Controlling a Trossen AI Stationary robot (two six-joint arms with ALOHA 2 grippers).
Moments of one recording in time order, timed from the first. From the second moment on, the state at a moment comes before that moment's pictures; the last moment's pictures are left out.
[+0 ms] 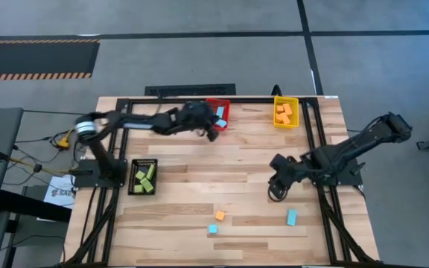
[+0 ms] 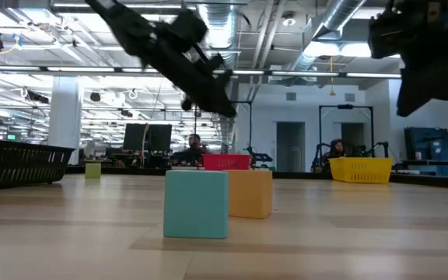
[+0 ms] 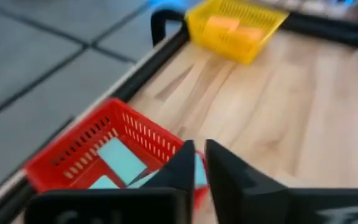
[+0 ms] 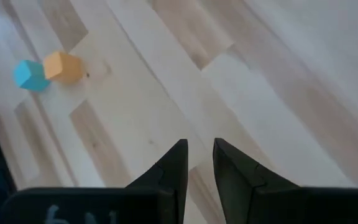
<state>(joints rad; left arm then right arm) 0.36 1.73 1.05 0.17 -0.13 -0.07 0.37 1.07 0.70 -0.63 0.17 1.02</state>
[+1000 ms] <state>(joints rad) 0.40 1.98 1.31 -0.13 -0.08 -0.09 0.35 1.07 0.70 -0.68 0.18 0.89</state>
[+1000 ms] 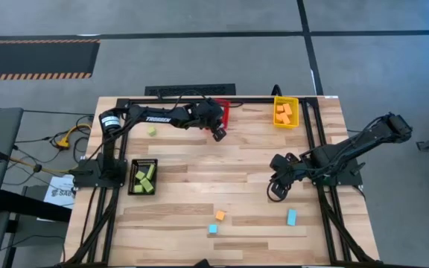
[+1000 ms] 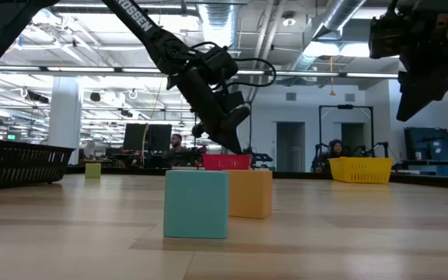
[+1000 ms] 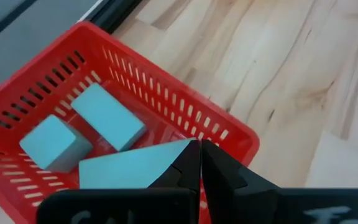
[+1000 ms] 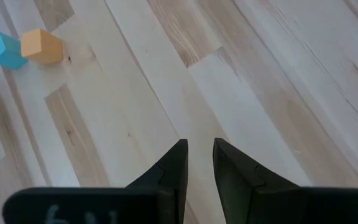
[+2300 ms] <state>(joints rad) -0.13 0.93 0.49 0.09 -0.08 0.04 0.54 1.39 0.70 0.31 0.30 0.18</state>
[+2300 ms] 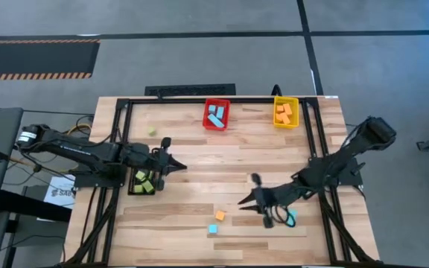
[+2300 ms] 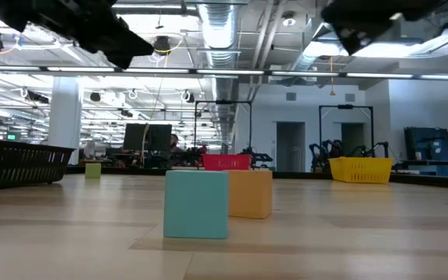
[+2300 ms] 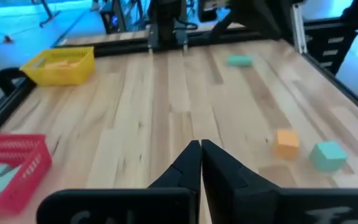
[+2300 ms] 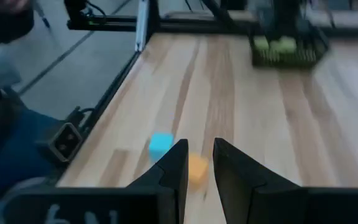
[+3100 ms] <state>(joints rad) -0.13 0.90 0.49 -0.03 -0.23 0.04 0.43 1.72 1.03 0.00 0.09 -0.06</state>
